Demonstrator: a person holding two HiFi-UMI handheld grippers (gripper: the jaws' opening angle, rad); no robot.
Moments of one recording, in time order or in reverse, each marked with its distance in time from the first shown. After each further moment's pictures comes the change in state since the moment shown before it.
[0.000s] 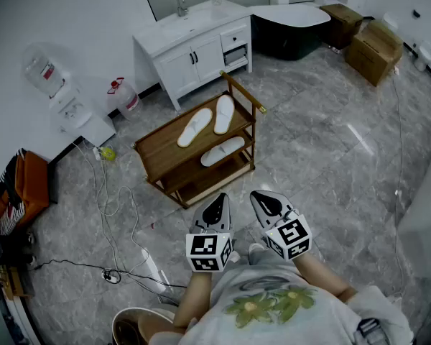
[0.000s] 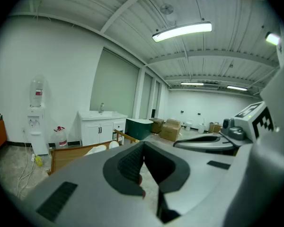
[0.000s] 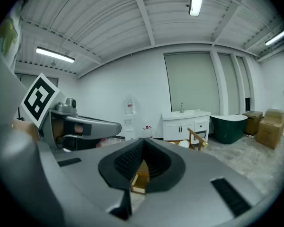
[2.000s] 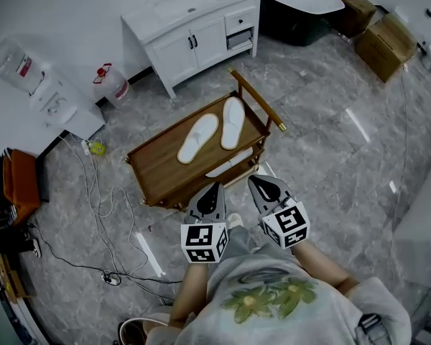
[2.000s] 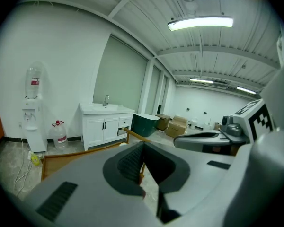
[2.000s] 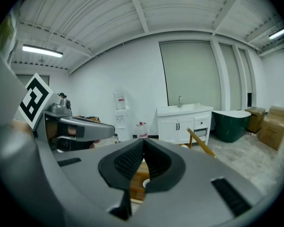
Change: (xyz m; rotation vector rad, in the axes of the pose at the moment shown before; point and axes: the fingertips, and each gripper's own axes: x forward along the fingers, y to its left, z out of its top) left arm 0.166 0.142 0.023 -0.059 0.076 0.018; right arm 0.200 -0.102 0.019 0.021 0.076 -0.030
